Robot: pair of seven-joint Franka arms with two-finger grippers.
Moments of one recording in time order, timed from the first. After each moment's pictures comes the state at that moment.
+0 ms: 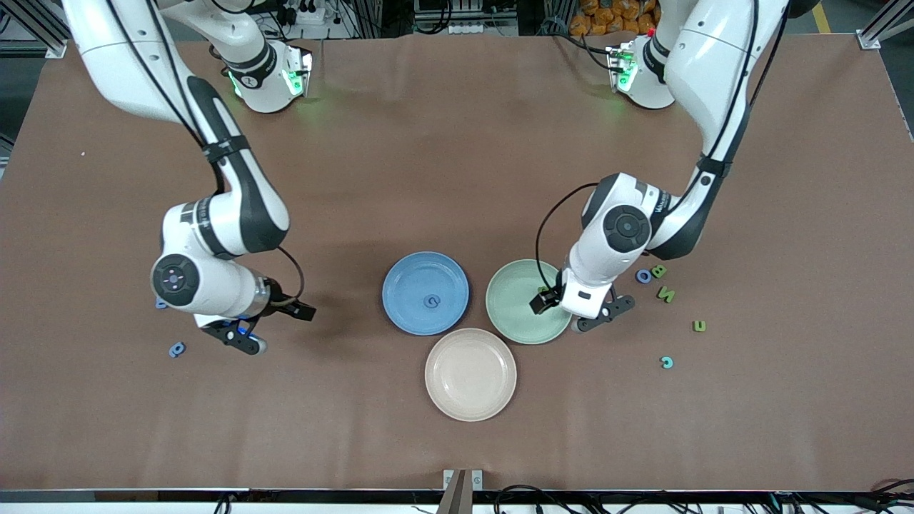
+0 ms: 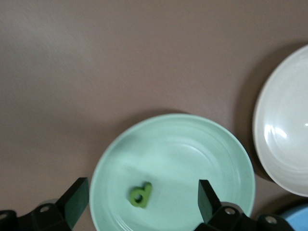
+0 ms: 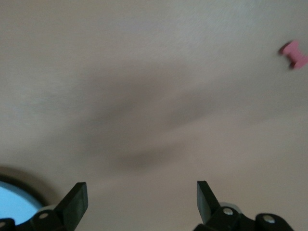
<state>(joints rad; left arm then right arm) -0.31 0.59 -0.17 -1.73 0.03 2.44 -0.92 0.16 0.58 0.06 -1.62 0.09 2.07 0.56</state>
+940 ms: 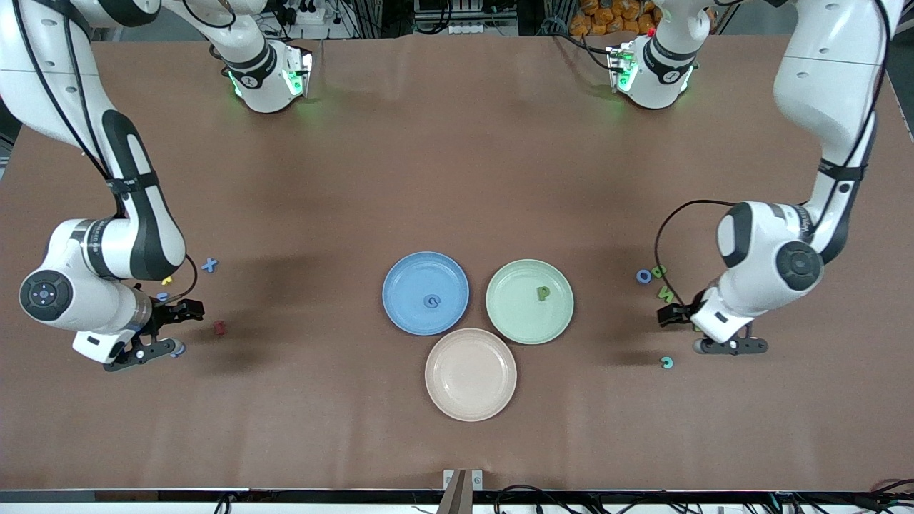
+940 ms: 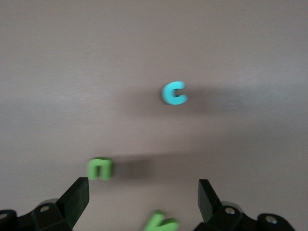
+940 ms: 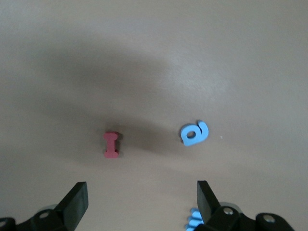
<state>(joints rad) 0.10 0.58 -0.17 -1.80 0.06 2.43 -0.05 -0.13 0.63 0.06 -1.61 -0.15 2.17 -0.39</state>
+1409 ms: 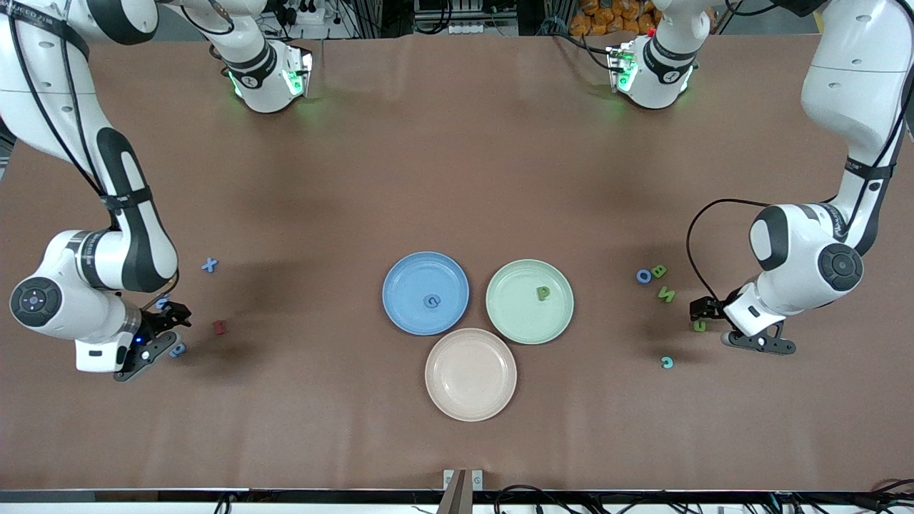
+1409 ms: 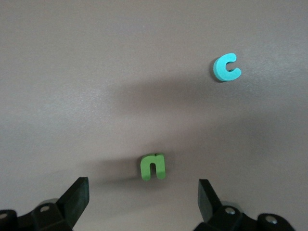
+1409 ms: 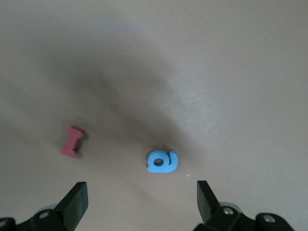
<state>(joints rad) 0.20 0.61 -0.17 -1.82 0.07 2.47 0.20 -0.18 0.71 0.06 -1.55 -0.15 2.27 -0.82</state>
